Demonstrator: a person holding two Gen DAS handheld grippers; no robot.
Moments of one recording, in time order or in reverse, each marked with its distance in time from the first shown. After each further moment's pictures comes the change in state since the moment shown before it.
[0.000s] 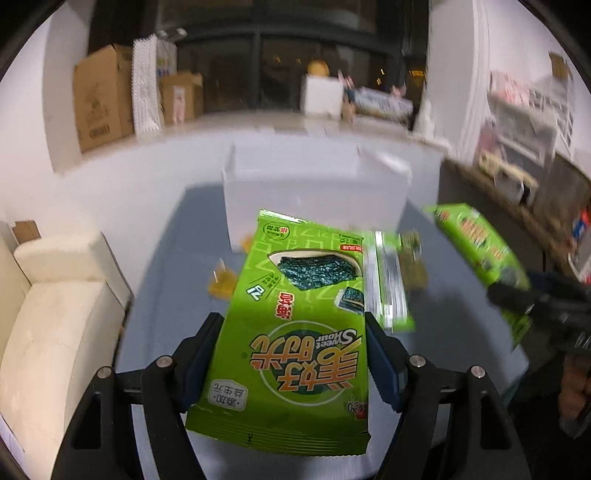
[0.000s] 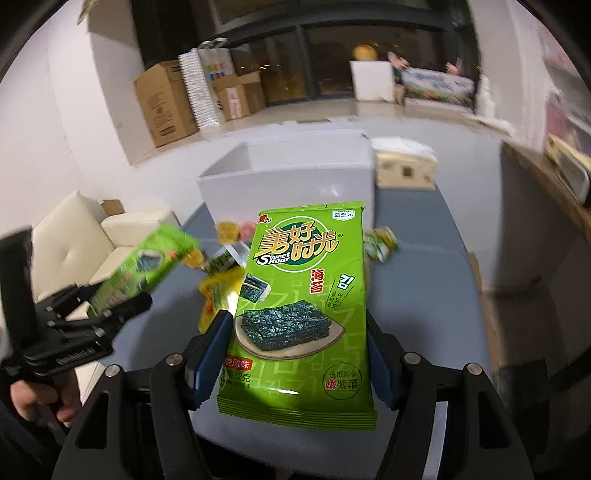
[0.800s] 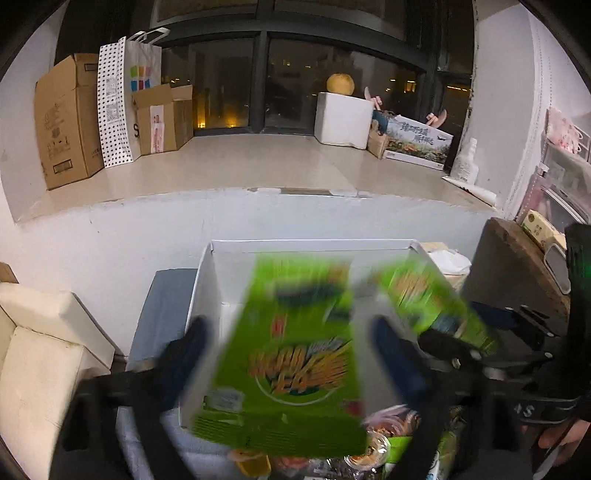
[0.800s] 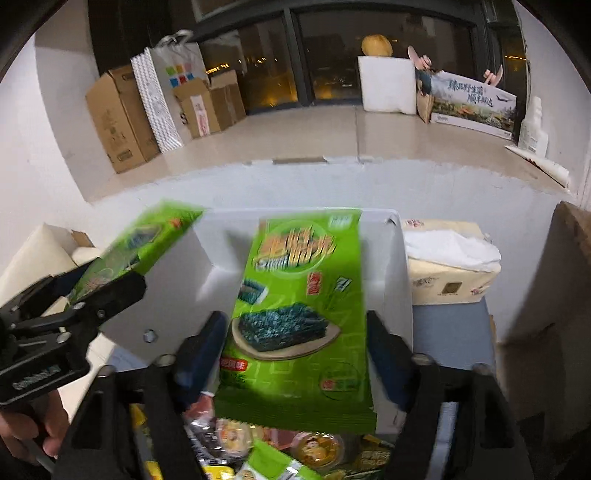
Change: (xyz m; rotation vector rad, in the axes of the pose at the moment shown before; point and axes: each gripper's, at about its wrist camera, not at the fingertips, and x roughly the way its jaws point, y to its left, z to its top) left arm 0.178 0.018 0.204 -0.037 -0.012 0.017; right arm 0.187 -0.058 0.185 0.024 0.055 -0.053
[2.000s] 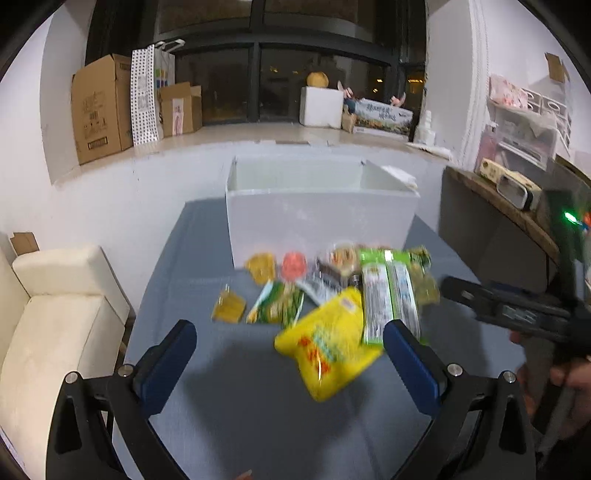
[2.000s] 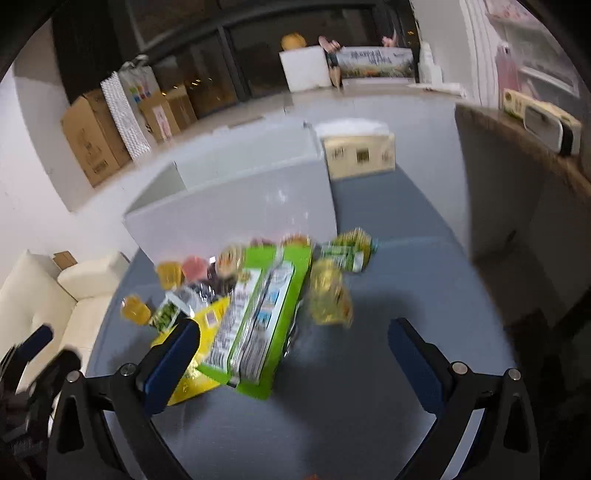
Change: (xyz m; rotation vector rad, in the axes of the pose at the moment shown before) left arm -0.167 0.000 -0.213 0.067 -0.007 -0.019; right arm -0.101 0.031 -0.184 0.245 -0.017 -0.125
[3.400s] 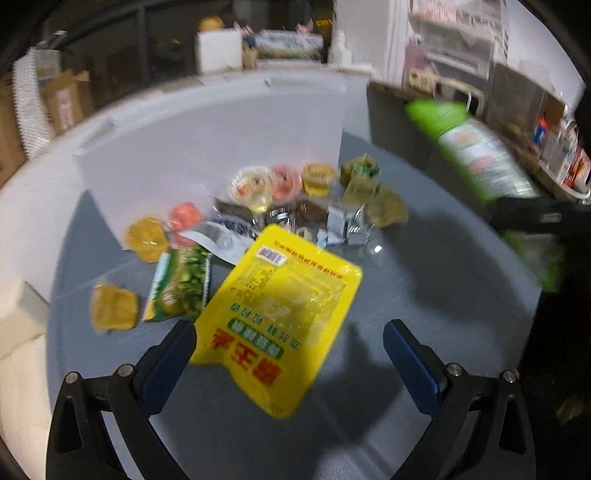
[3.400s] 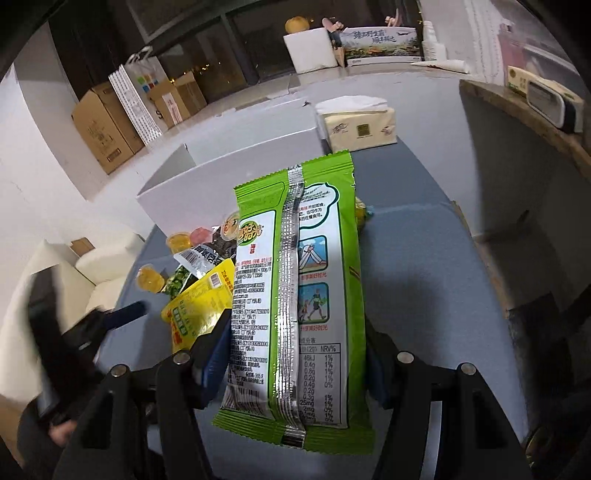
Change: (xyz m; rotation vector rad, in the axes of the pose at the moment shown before) left arm 0.109 -0.043 -0.010 0.289 0.224 -0.247; right arm -0.052 -0.054 -0.024 0.021 0.068 0.122
